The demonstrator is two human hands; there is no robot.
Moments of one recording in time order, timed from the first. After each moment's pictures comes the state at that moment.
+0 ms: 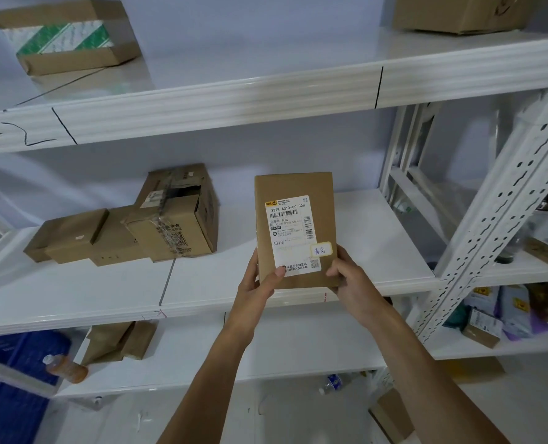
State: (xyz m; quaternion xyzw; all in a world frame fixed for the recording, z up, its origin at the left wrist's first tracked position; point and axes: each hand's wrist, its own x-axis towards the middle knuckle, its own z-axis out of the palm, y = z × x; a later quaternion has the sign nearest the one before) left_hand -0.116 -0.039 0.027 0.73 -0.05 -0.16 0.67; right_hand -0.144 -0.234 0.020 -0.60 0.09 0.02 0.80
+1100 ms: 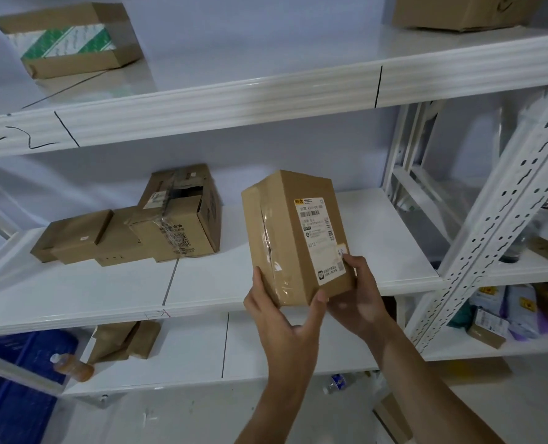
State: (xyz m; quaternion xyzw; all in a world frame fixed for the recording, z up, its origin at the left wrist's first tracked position) left_hand -0.191 -0.085 0.019 0.75 -0.01 0.10 0.65; right_hand -0.157 -0.230 0.009 -0.31 0.11 0.06 0.94
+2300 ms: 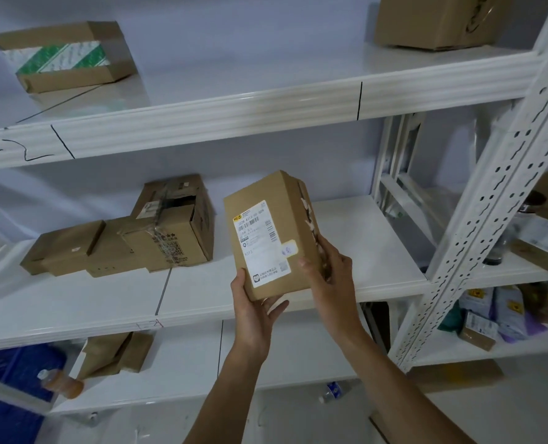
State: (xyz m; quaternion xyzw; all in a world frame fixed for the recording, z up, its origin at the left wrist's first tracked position) left_hand -0.131 -0.058 0.018 0.53 0.08 -0.13 0.83; right_hand -0.172 -0.186 0.049 -0.71 0.11 -0.21 0.66
